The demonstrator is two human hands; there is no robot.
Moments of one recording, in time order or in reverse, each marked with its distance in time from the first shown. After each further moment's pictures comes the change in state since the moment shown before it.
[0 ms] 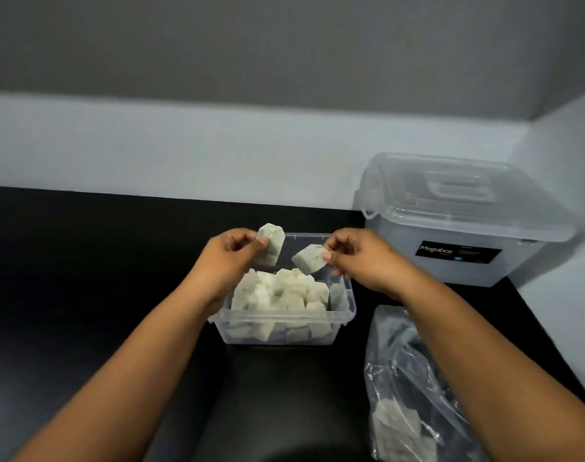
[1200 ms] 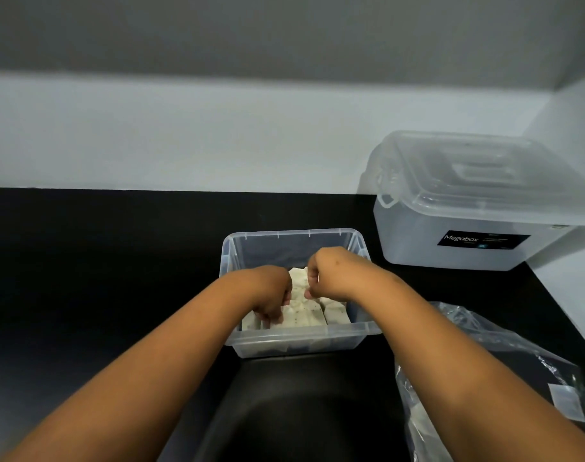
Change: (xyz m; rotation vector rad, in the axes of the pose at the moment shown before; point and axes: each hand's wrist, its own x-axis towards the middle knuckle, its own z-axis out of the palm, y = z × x) left_hand 0.065 -0.034 0.019 1.255 -0.850 -0.225; right_hand 0.057 -0.009 0.066 -0.640 -0.273 0.262
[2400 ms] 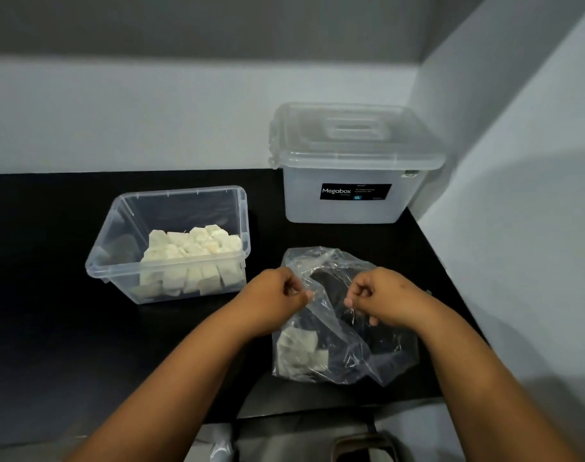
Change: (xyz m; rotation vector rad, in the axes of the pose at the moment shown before) left_hand -0.051 0.198 0.123 -0.509 0.406 0.171; right_hand -0.189 0.225 0.050 0.395 0.067 0.138
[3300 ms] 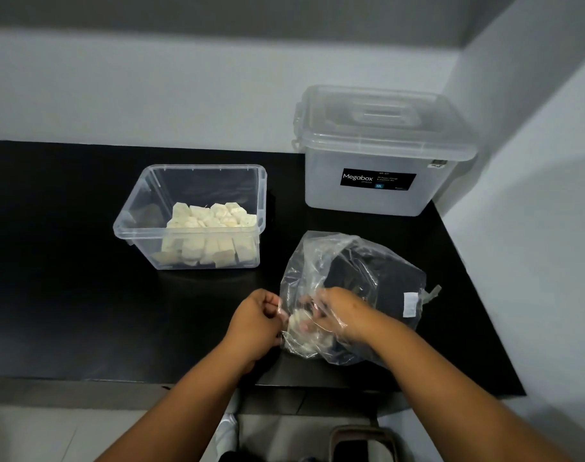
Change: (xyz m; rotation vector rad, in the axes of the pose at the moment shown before) left_hand -0.023 -0.070 0.069 -0.648 0.278 -0.330; right_hand 0.037 0.001 0.082 -0.127 -0.157 -0.368
